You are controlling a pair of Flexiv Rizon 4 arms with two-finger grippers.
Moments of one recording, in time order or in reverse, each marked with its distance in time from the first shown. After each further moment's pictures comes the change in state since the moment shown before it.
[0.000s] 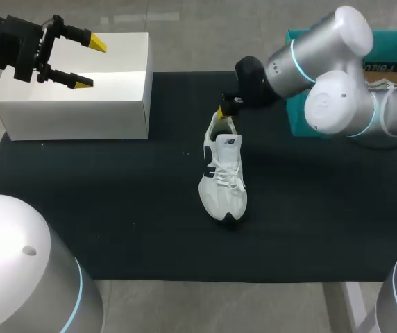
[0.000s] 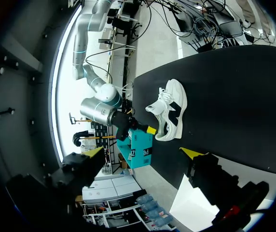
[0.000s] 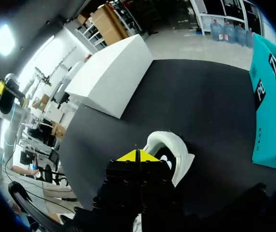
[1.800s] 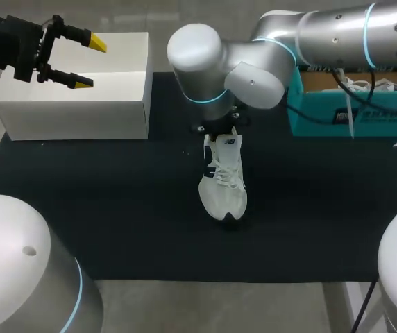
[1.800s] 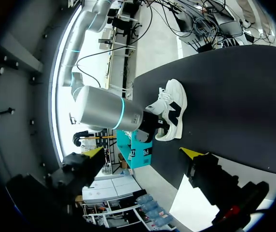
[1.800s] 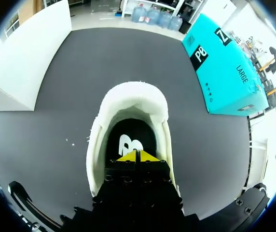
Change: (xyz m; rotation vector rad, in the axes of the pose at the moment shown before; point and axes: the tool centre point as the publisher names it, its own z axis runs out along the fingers) left arm 0.000 0.000 0.000 0.000 0.000 0.000; right arm -0.045 -0.053 0.048 0.134 -0.816 0.259
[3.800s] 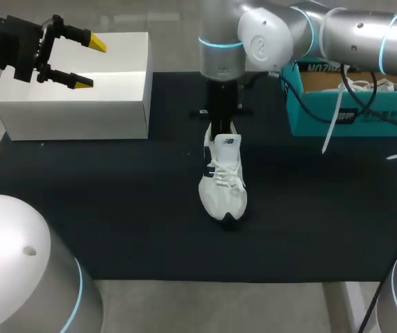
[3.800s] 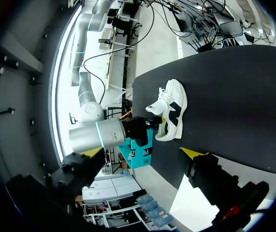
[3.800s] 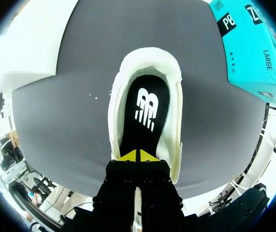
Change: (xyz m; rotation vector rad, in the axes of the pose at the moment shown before) left arm 0.000 0.000 0.000 0.000 0.000 0.000; right arm 0.008 -0.036 -0.056 0.478 0.202 -0.059
